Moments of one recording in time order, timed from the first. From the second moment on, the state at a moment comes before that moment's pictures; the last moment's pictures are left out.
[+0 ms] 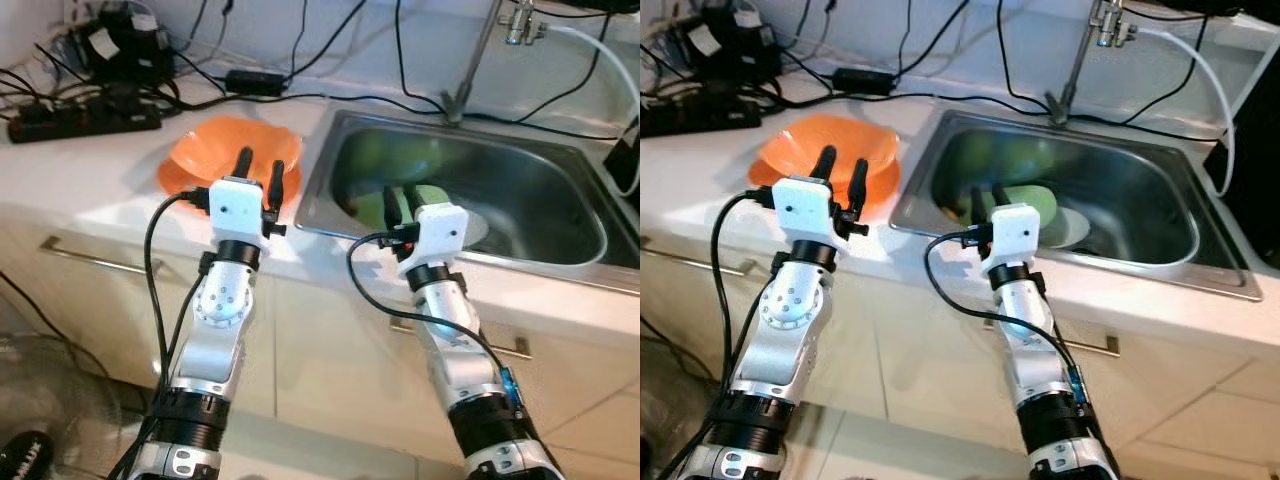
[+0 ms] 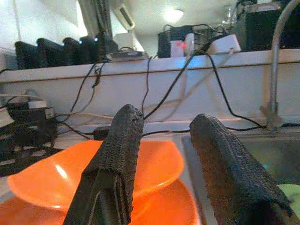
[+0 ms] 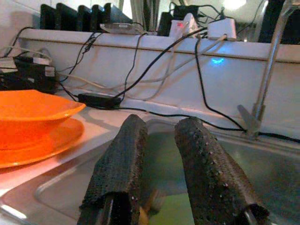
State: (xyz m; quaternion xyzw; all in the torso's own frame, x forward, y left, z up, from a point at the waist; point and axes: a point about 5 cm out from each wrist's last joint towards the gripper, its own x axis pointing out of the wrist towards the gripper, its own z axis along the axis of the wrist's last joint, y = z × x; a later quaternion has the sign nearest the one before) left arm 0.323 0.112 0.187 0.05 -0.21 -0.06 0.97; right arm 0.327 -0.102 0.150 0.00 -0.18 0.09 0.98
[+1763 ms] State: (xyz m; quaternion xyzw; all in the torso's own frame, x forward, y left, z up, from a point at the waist) left arm 0.324 0.116 0.187 0.05 -0.21 -0.05 0.97; right arm 0.326 -0.093 0.145 0.00 -0.17 0.10 0.98
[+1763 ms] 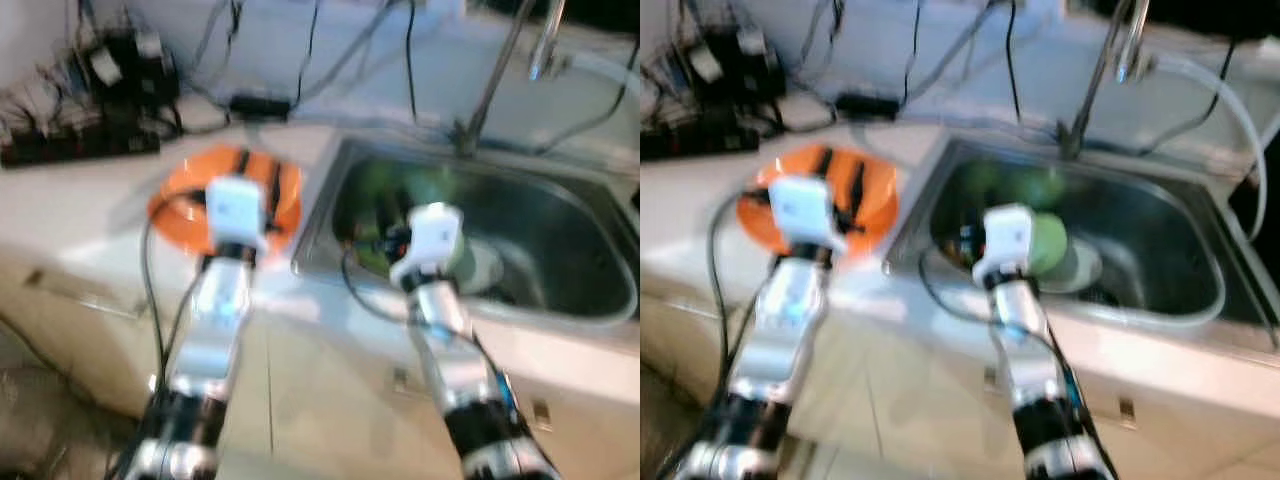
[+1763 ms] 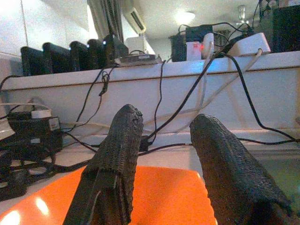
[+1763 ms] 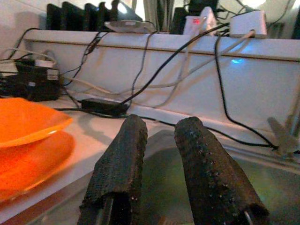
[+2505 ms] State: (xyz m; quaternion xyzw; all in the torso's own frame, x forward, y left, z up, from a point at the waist) left arm 0.314 0.113 0.205 0.09 -0.23 -0.10 0.96; right arm 0.328 -0.100 0.145 0.00 -0.17 0.09 0.98
